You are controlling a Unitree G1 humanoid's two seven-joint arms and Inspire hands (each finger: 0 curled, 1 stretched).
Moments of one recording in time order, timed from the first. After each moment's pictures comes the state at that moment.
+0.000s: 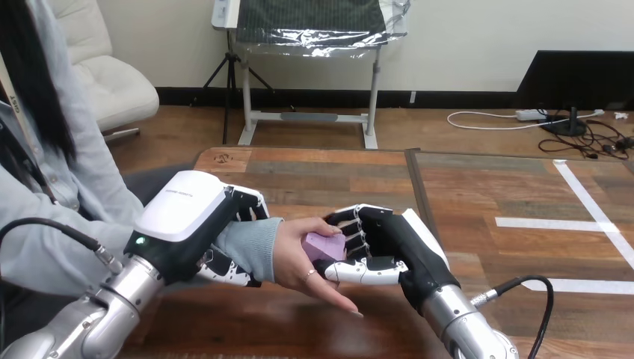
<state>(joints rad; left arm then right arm) -0.37 0.61 -0.36 0.70 0.75 -0.72 0.40 -0.21 -0.09 0.12 0.51 -0.16 -0.25 0.16</state>
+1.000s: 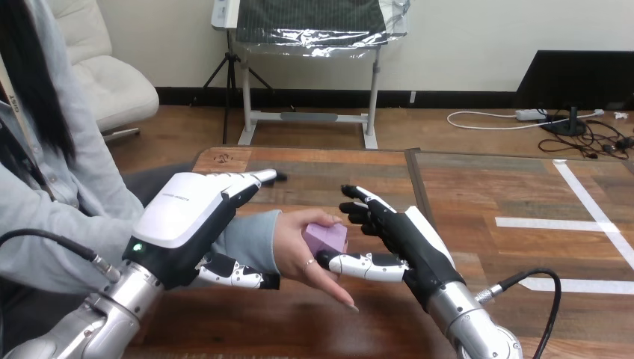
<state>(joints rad) -0.36 0.61 -0.37 0.73 0.79 -0.75 0.51 -0.22 -0.12 0.13 0.52 -0.21 -0.25 0.13</state>
